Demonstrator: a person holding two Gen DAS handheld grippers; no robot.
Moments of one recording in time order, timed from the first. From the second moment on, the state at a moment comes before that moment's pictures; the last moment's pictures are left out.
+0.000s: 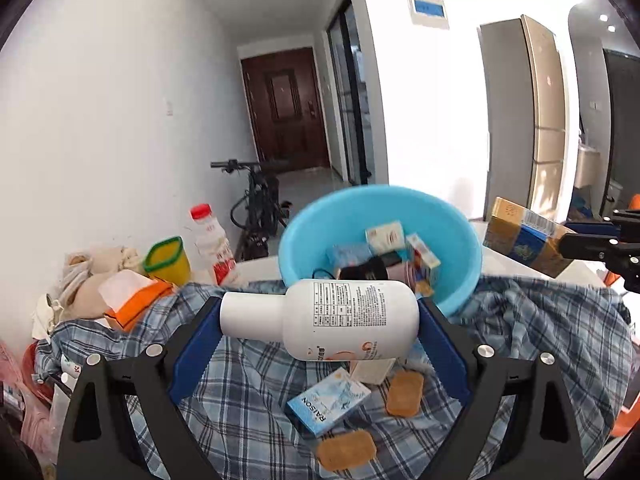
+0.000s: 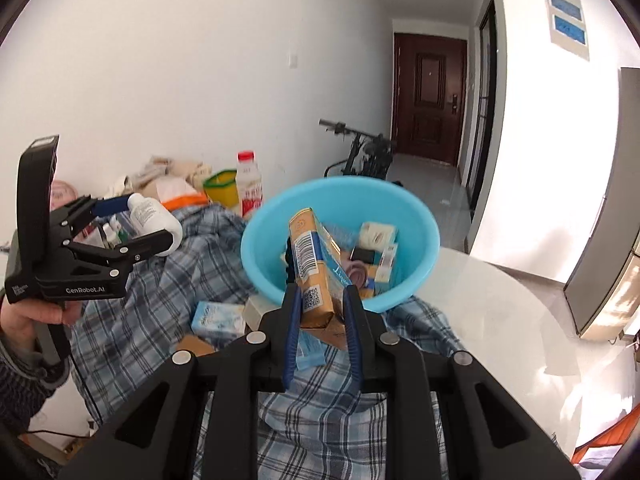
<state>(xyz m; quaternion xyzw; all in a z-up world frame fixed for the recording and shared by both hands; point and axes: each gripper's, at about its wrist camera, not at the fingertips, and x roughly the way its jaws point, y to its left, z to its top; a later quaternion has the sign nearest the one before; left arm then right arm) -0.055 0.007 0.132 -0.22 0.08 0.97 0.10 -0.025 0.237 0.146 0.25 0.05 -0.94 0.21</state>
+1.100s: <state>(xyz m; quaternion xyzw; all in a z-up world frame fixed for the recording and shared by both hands) -0.151 0.025 0.154 -0.22 0.01 0.97 0.13 -0.108 0.215 0.173 0.24 0.03 -0.95 0.17</state>
